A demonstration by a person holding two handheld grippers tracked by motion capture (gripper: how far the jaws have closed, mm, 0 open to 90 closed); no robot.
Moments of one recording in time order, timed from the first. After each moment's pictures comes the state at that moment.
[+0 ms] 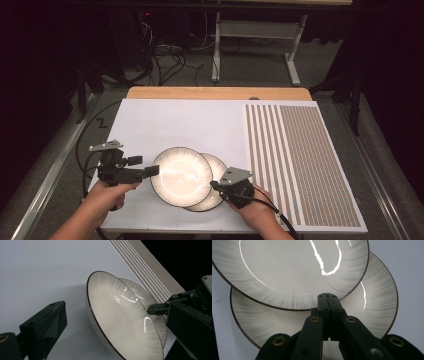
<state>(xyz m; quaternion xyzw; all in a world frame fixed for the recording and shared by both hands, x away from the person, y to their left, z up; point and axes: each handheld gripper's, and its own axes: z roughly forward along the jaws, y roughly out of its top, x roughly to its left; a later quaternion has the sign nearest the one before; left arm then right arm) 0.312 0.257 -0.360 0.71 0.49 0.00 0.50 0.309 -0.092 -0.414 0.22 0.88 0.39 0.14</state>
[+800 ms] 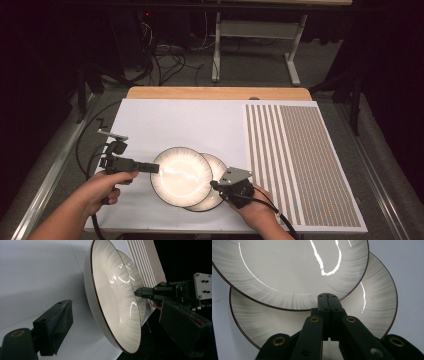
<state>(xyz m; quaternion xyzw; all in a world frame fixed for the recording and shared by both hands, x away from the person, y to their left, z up) 0.345 0.267 -0.367 0.70 0.54 -0.19 0.42 0.309 -0.091 -0.414 0.22 0.88 0.38 0.15</state>
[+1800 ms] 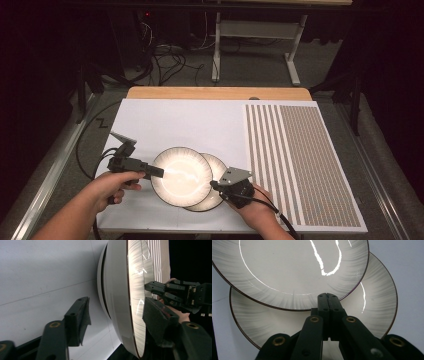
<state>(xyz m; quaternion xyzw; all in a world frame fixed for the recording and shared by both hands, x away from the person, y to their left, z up) 0.360 0.260 -0.394 0.68 0.58 -0.26 0.36 0.309 -0.091 -0.414 0.22 0.89 0.38 0.15</state>
